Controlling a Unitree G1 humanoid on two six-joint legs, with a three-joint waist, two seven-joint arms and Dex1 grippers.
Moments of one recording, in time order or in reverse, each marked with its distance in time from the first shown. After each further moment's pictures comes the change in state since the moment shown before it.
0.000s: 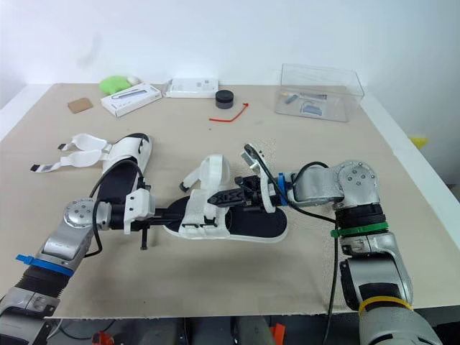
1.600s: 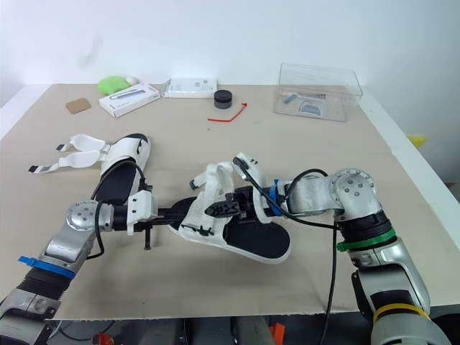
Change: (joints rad) left arm 0.004 -0.007 -0.025 -0.001 0.005 -0.029 0.041; right arm 0.057 -0.108 0.141 -0.273 0.008 -0.127 -0.052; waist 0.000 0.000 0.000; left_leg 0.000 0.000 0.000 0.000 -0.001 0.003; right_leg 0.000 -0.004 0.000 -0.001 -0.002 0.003
